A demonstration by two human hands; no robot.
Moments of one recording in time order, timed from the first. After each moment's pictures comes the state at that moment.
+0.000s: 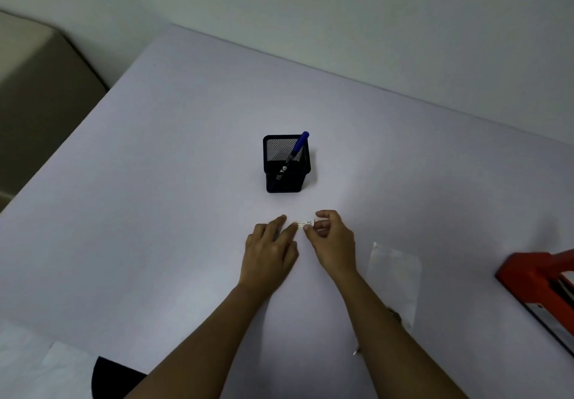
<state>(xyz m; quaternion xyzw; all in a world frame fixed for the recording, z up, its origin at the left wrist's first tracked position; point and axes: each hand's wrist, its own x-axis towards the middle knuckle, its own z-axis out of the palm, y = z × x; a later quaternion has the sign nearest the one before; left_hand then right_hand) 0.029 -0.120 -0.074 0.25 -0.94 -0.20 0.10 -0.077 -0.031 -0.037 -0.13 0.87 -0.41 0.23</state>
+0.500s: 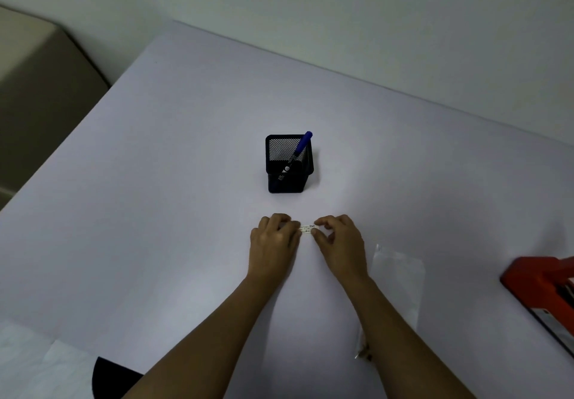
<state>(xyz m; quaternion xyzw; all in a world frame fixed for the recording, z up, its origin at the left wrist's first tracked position) 0.009 -0.123 -0.069 0.28 -0.92 -0.25 0.15 -0.087 -0.018 -0.047 -0.24 0.90 -0.32 0.18</state>
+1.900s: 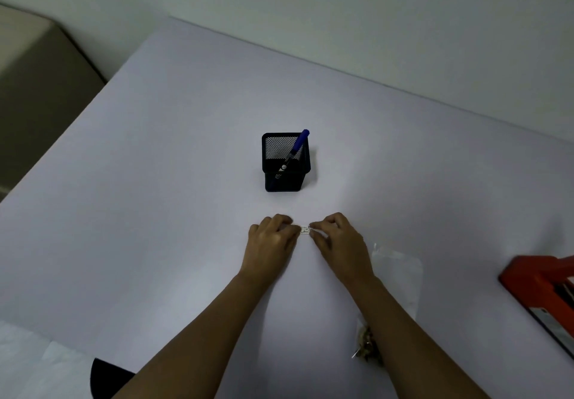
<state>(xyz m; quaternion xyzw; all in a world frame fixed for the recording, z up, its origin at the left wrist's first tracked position) 0.012 -0.132 -0.063 0.22 -0.94 -0.24 0.12 -0.094 -0.005 -0.052 -0.38 0.88 -0.26 0.13</state>
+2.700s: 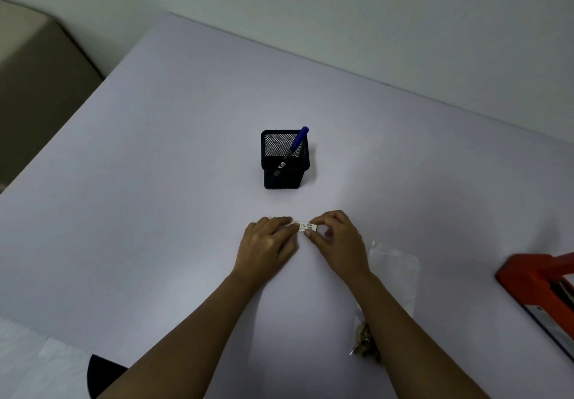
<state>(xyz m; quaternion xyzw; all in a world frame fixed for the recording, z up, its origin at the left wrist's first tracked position) 0.022 -0.133 -0.074 0.16 -0.94 -0.23 0.19 -0.094 -0.008 -0.048 -0.30 0.87 -0.34 0.18</state>
